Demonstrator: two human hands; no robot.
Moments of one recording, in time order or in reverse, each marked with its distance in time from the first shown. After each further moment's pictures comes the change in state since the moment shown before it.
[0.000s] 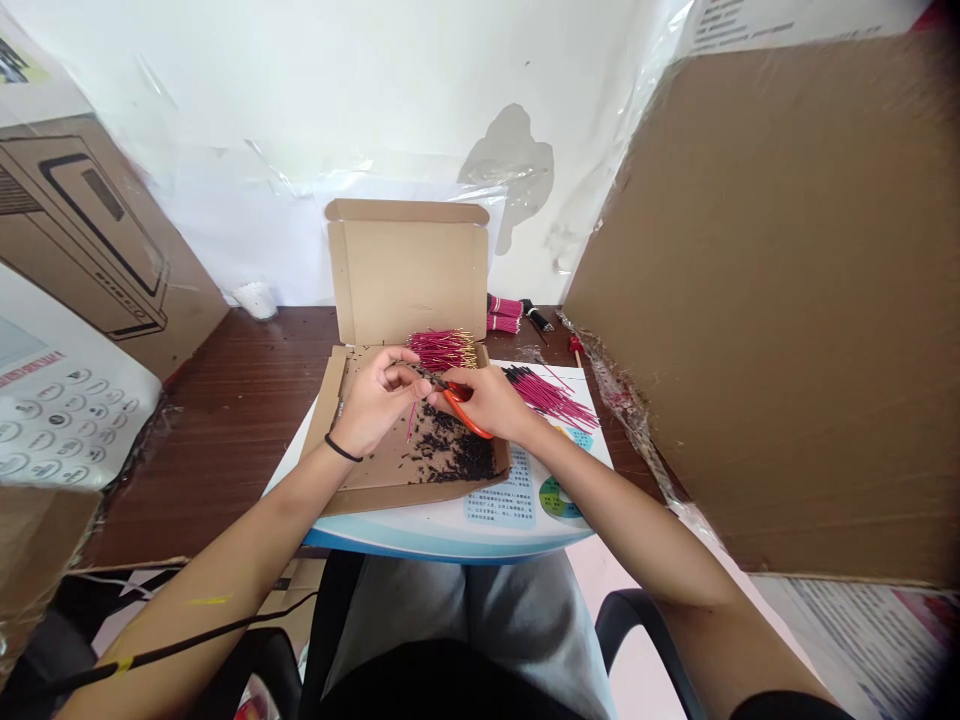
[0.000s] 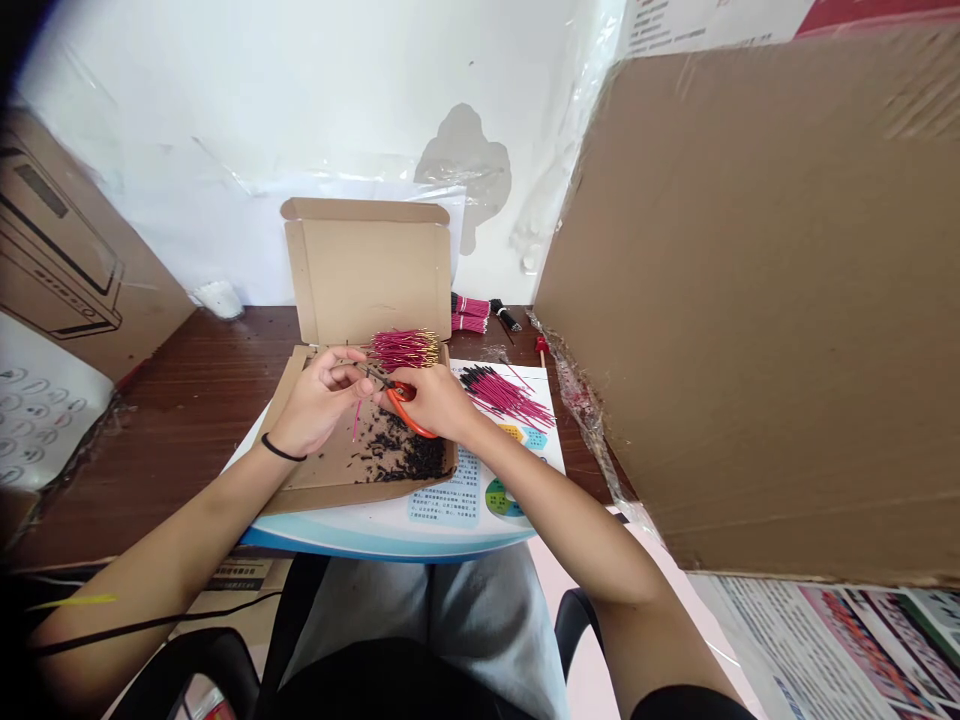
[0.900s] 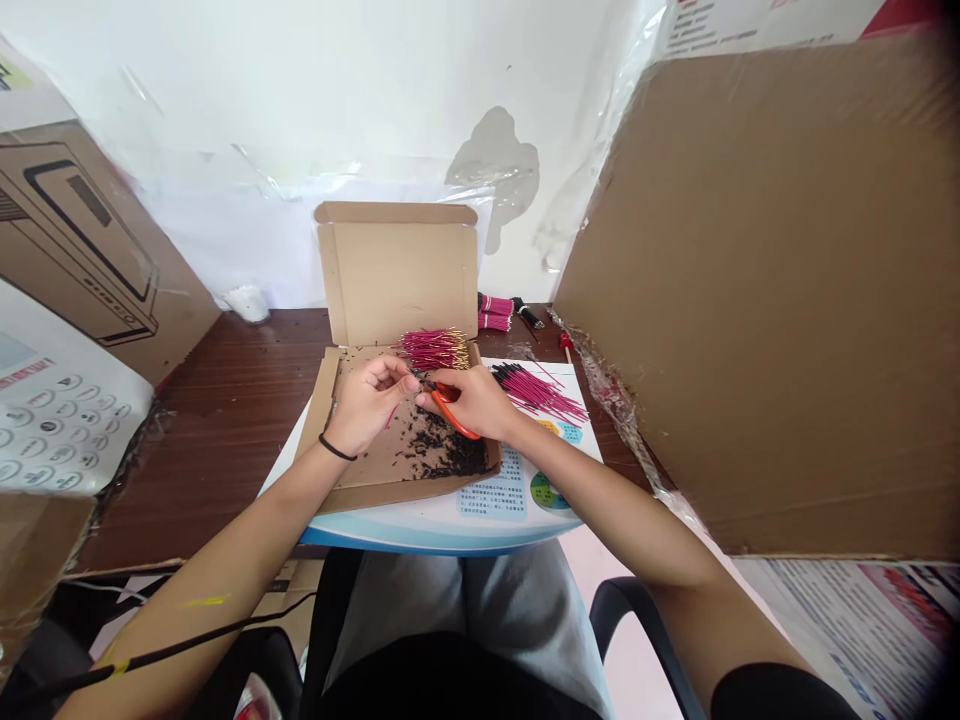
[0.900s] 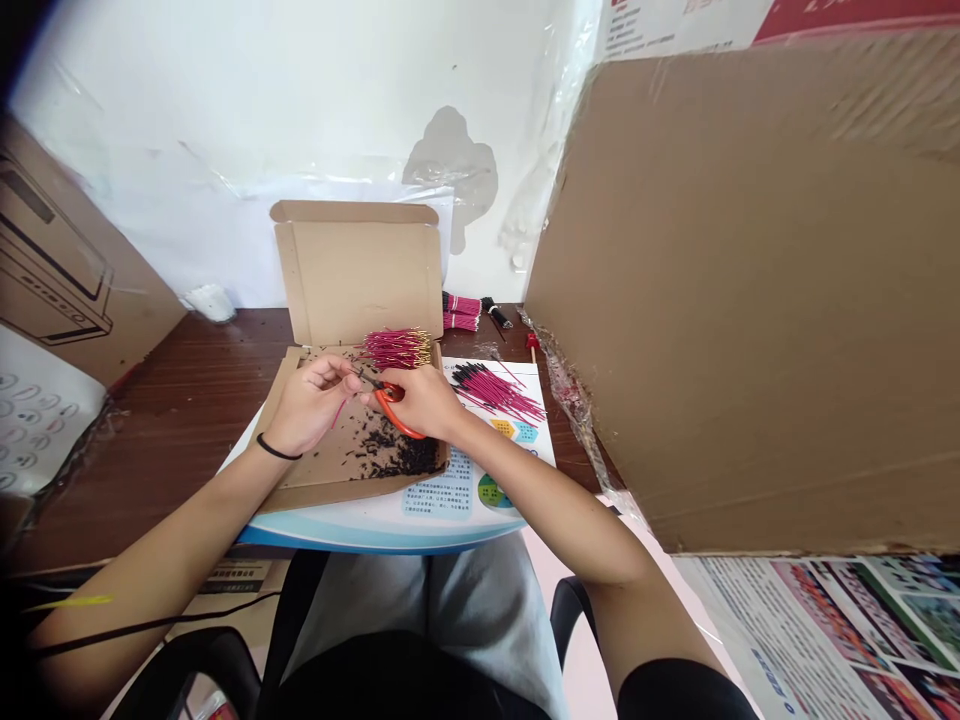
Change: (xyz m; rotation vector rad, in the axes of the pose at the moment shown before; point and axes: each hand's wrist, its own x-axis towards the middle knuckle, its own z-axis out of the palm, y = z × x) left_hand 0.002 -0.007 -0.002 0.035 0.036 0.075; right_hand -0.001 0.000 0.006 -0.028 0.025 -0.031
